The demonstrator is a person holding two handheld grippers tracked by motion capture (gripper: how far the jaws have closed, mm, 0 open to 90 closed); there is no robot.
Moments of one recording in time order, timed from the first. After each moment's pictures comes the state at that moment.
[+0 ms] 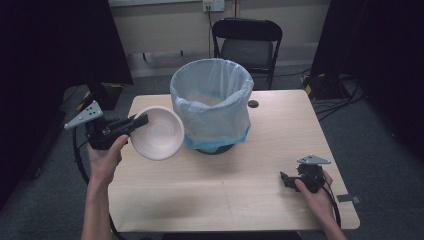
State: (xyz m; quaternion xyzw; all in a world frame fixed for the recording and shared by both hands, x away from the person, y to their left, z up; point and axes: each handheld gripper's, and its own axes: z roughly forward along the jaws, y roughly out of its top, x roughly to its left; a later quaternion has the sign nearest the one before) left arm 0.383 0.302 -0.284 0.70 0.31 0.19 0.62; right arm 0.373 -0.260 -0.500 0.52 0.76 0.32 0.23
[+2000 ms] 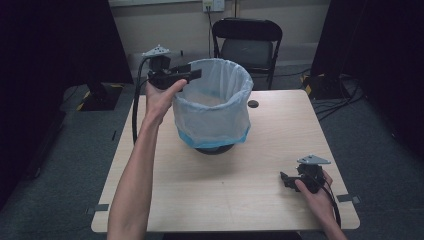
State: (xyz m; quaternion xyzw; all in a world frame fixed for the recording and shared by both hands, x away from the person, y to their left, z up) left arm 0.532 0.182 -0.247 0.73 0.32 0.17 0.58; right arm 0.373 -0.260 -0.500 0.52 0.76 0.32 0.23
